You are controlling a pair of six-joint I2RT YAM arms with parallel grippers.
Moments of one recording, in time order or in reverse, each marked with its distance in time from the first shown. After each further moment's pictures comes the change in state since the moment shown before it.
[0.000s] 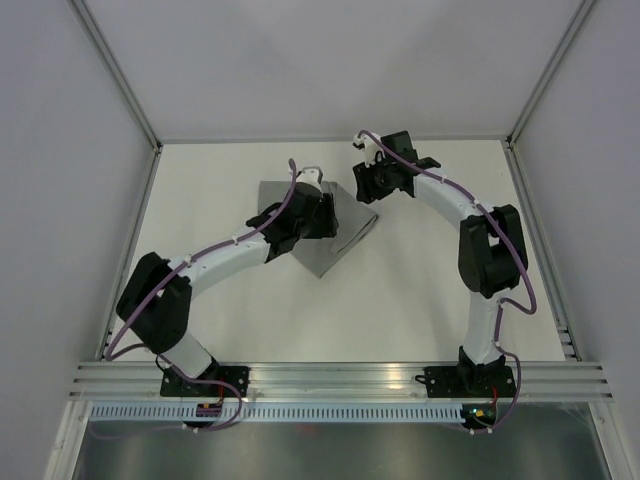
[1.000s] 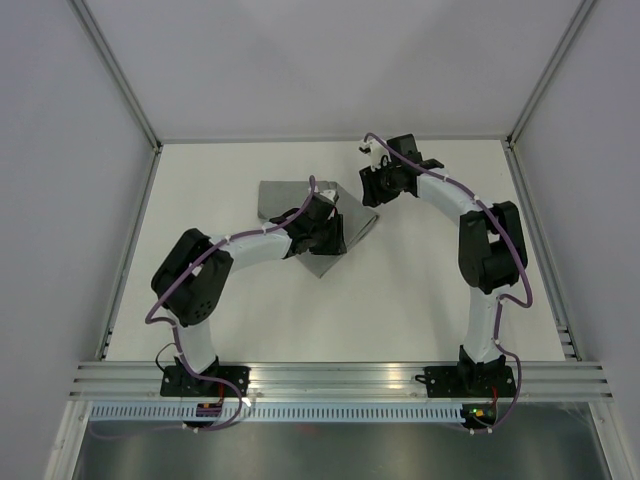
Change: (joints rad) left arm 0.005 0.284 0.048 -0.018 0.255 -0.013; right arm -0.039 0.038 -0.017 -0.015 -0.037 -0.010
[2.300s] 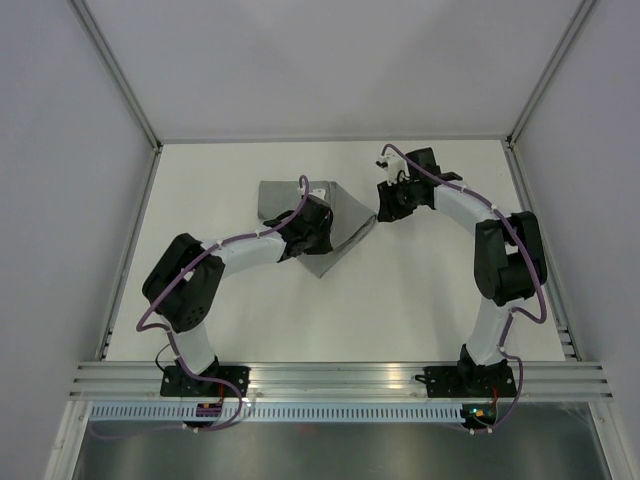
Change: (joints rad) left arm 0.004 -0.055 -0.050 -0.004 -0.138 -0.039; right arm -0.062 -0.129 -0.208 -0.012 -0.088 -0.002
